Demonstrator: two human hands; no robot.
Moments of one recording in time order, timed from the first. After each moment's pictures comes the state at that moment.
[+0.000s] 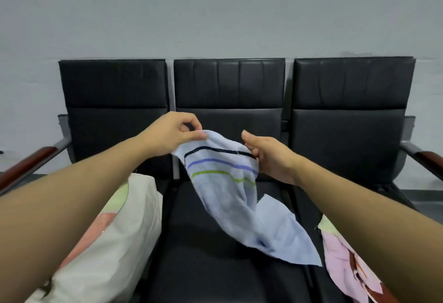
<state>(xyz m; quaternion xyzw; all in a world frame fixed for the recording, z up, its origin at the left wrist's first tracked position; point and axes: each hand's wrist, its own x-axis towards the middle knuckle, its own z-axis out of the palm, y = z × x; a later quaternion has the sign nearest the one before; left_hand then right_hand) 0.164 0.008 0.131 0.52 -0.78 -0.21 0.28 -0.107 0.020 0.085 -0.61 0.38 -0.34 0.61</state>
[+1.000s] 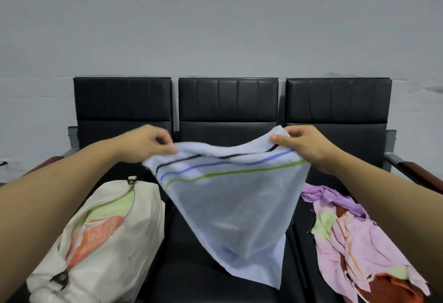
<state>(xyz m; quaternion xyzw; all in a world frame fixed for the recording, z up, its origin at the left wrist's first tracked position) 0.226 0.057 0.165 0.59 -0.77 -0.19 0.16 -0.167 0.069 0.149 -0.66 0.50 -0.41 0.39</state>
